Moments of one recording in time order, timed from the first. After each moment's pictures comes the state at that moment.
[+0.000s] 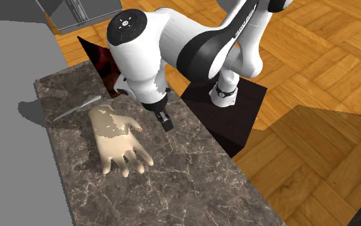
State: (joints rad) arm -0.18 -0.12 -0.05 -1.86 0.00 1.66 0.31
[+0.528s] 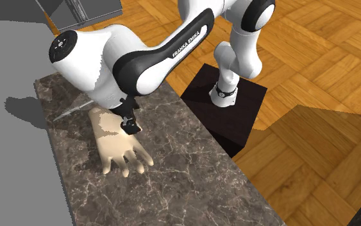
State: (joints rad) arm -0.27 0.16 -0.13 -1.60 0.07 1.58 0.47
